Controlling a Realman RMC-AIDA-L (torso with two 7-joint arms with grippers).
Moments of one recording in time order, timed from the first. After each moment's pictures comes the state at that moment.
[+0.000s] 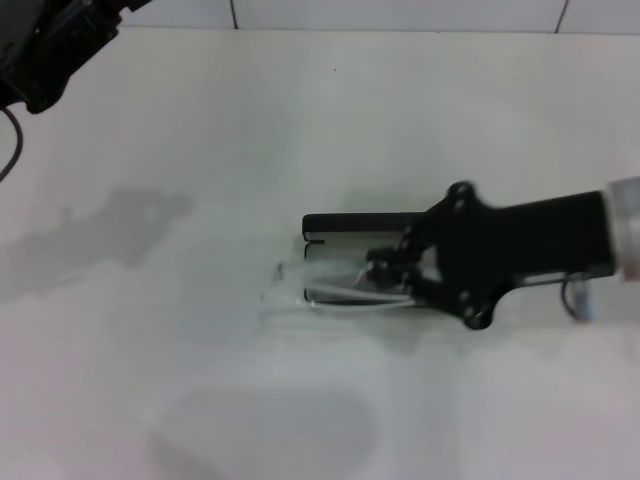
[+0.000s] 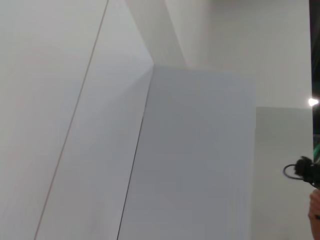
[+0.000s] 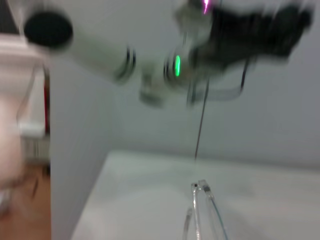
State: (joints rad) left arm -0.41 -1.97 0.92 0.66 1.13 1.91 -1.43; right arm 0.33 2.02 -1.51 -1.37 -1.66 -1.41 1.50
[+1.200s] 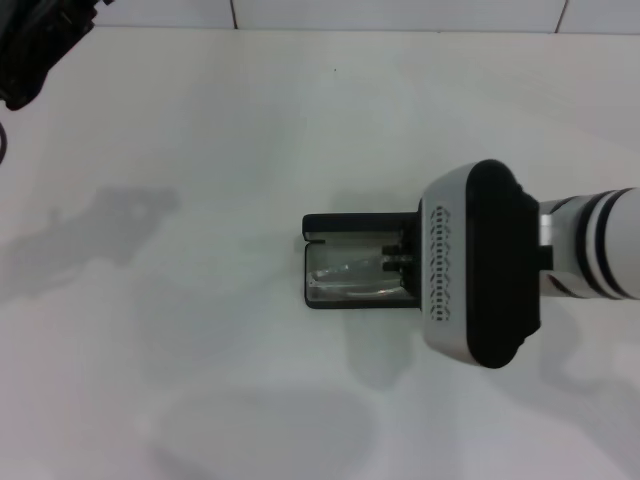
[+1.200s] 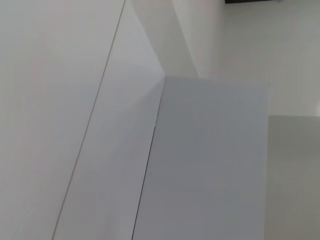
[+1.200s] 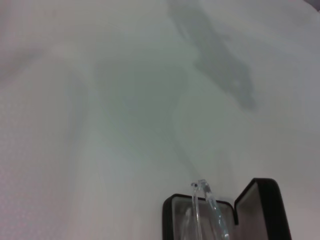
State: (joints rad) left arm -0.39 -1.98 0.89 0.66 1.12 1.91 -1.43; right arm 0.33 2.03 -2.05 -1.70 -2.63 -1.01 2.13
